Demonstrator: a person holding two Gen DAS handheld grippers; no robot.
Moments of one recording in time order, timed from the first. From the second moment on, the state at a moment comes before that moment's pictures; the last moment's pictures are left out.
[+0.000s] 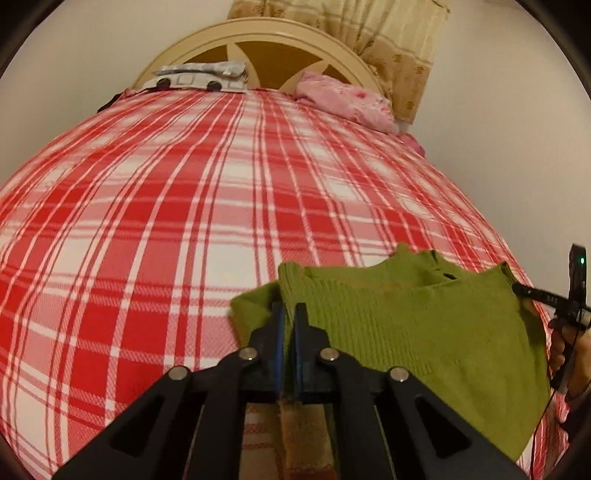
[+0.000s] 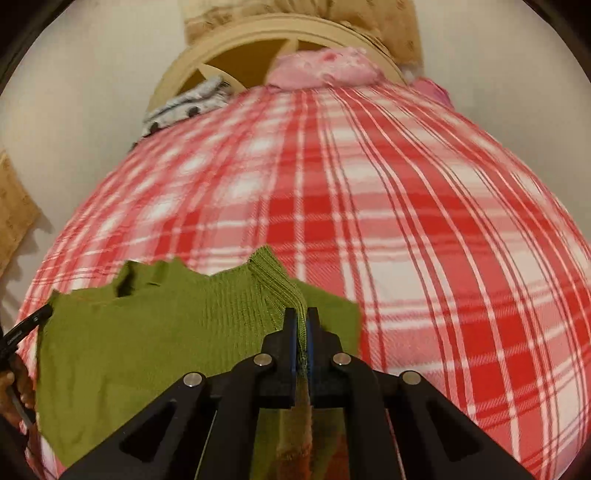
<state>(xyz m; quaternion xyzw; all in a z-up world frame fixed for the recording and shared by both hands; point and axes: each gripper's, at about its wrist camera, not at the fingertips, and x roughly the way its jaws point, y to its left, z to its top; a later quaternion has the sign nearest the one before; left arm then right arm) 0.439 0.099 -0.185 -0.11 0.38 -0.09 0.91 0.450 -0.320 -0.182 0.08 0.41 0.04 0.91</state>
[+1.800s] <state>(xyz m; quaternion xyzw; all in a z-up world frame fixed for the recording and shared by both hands) 0.286 0.101 -0.209 -0.08 0.41 -0.03 0.91 0.274 -0.254 -0.220 0.01 0.45 0.11 0.88</state>
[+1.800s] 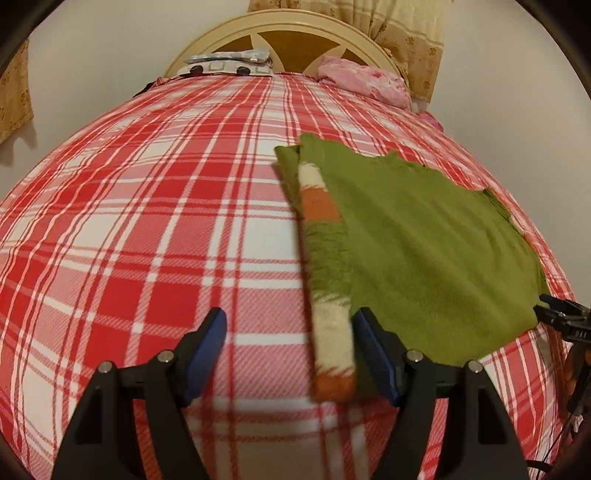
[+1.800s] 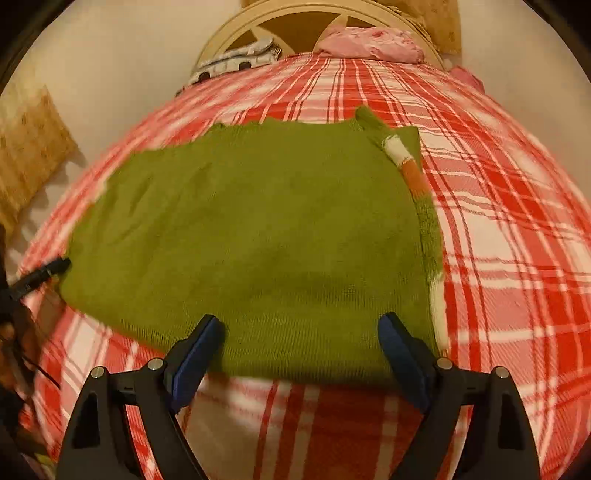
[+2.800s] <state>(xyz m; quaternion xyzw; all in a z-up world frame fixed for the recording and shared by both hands) 0.281 0.222 -0.200 -0.19 0.38 -0.05 0.90 0.220 0.049 -0.215 -0.33 0.32 0.28 0.84</state>
